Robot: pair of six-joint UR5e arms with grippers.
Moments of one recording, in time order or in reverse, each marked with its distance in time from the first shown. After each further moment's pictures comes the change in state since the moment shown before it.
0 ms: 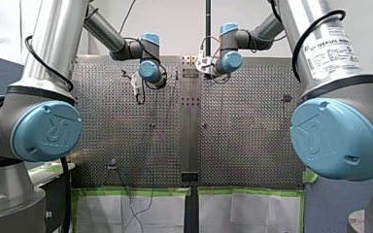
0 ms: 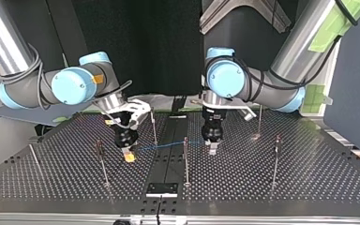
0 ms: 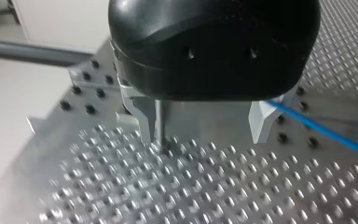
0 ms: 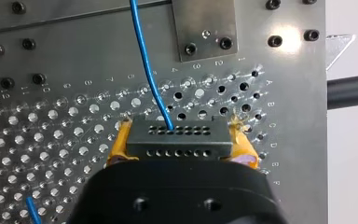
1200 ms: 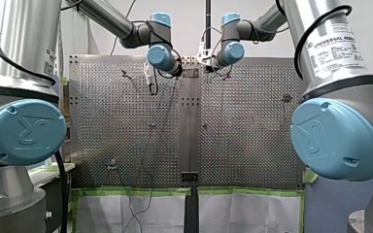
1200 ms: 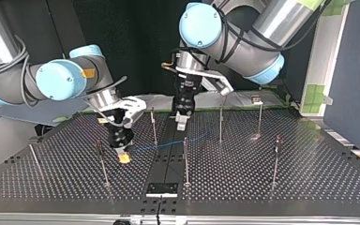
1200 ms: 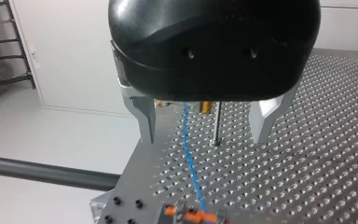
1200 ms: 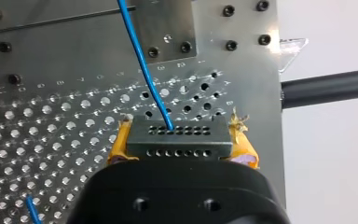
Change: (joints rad) left arm -0.219 0.104 -0.051 -0.010 -0.100 0.028; right arm -0.001 -0.058 0.001 0.048 -0.002 -0.003
